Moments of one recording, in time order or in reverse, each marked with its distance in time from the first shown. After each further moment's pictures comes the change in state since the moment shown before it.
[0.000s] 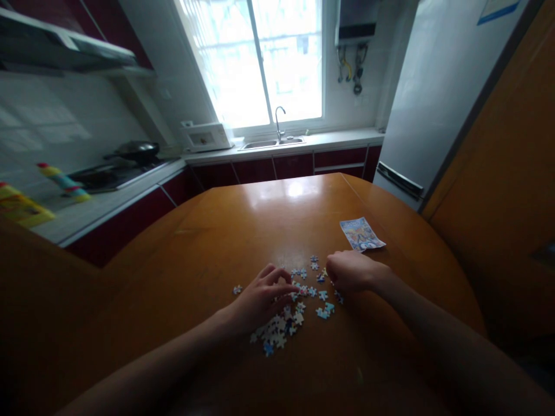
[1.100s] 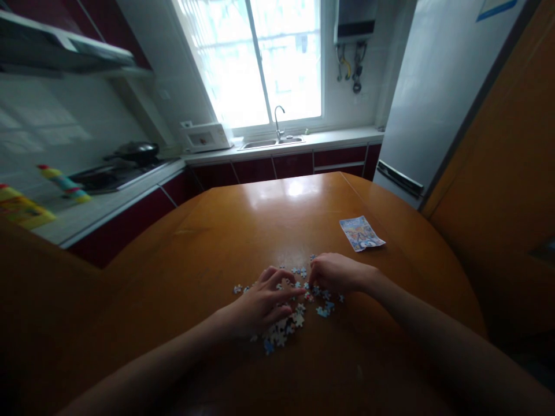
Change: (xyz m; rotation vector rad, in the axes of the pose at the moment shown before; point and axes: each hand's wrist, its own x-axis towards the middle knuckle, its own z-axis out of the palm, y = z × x) left_hand -0.004 0.006 -0.008 0.044 -0.110 0.051; right_hand 0.016 -0.016 0.007 0.161 0.097 -0.329
